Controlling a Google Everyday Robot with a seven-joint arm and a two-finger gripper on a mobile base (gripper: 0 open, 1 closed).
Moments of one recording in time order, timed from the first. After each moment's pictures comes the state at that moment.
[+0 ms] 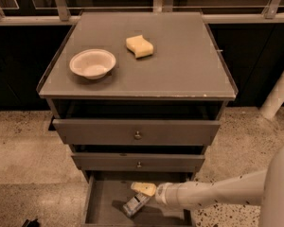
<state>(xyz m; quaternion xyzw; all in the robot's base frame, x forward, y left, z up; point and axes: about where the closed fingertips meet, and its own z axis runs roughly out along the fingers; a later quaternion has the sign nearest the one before) 0.460 -0.051 0.368 0.16 0.93 0.31 0.11</state>
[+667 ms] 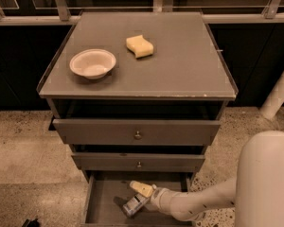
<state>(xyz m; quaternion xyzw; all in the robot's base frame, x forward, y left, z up) 0.478 -0.040 0.326 0.22 0.90 0.32 0.17</state>
